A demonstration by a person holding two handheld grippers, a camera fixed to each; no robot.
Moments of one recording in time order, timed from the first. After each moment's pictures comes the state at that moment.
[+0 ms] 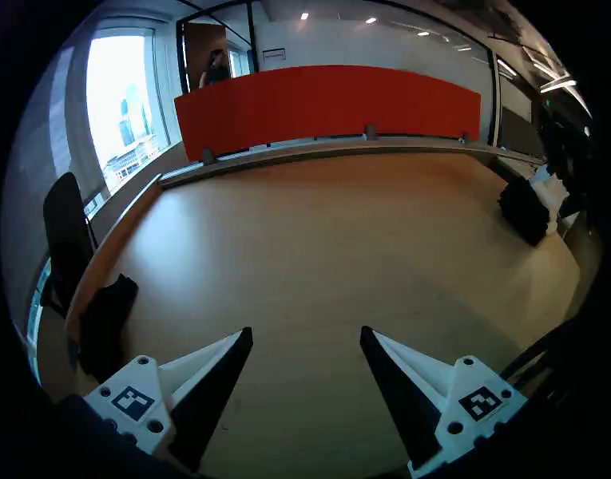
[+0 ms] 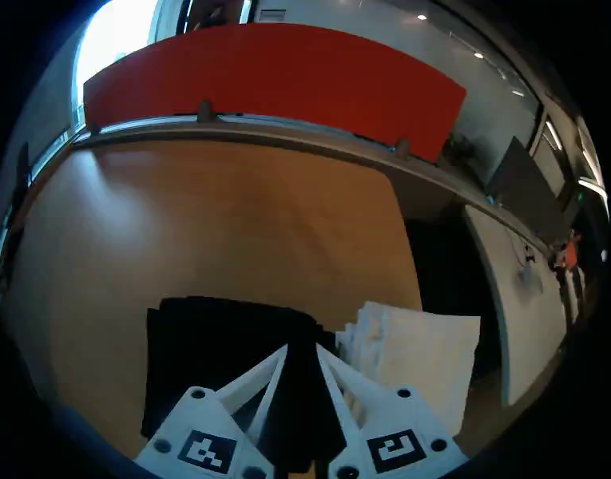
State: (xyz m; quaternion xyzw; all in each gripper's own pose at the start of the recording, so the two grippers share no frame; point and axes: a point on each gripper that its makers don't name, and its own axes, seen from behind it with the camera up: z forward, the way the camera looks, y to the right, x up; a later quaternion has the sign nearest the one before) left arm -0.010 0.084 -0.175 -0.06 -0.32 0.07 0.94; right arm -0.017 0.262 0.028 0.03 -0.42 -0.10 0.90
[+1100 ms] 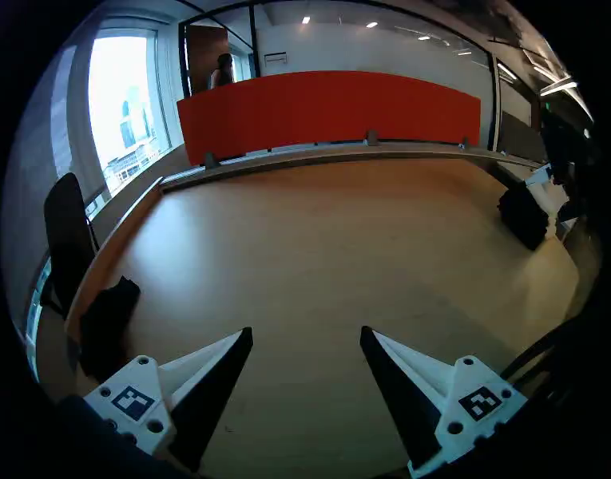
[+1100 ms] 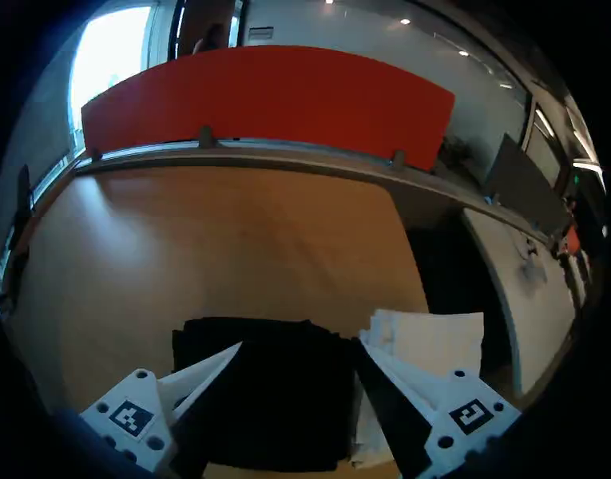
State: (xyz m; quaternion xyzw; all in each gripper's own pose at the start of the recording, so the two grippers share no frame) left arm -0.003 0.079 -0.176 -0.06 -0.31 0.07 0.95; right arm -0.001 0.238 0.025 0.03 -0.38 -0.07 0.92
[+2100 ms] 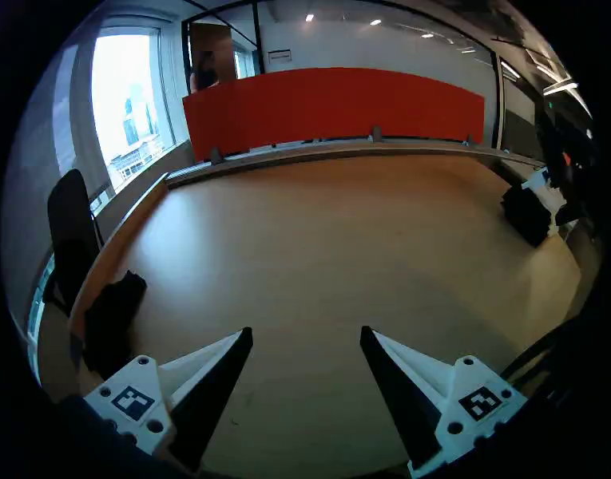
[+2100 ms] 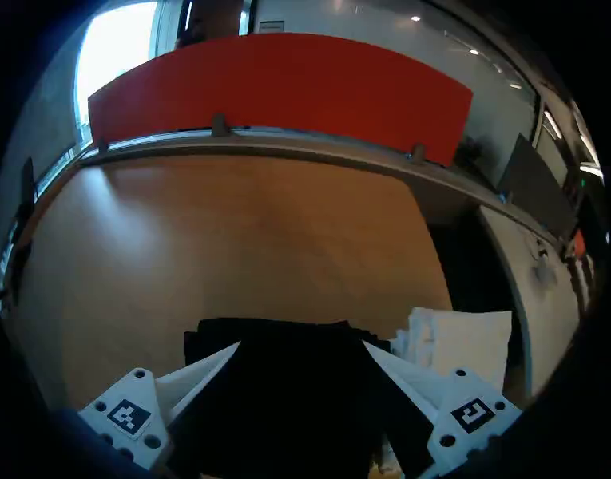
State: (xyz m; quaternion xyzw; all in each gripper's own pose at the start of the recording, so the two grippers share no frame) left arm -0.005 0.068 -0.184 -0.05 -0.32 0.07 0.94; right arm -0.032 0.214 0.034 0.04 -0.40 -0.07 0.91
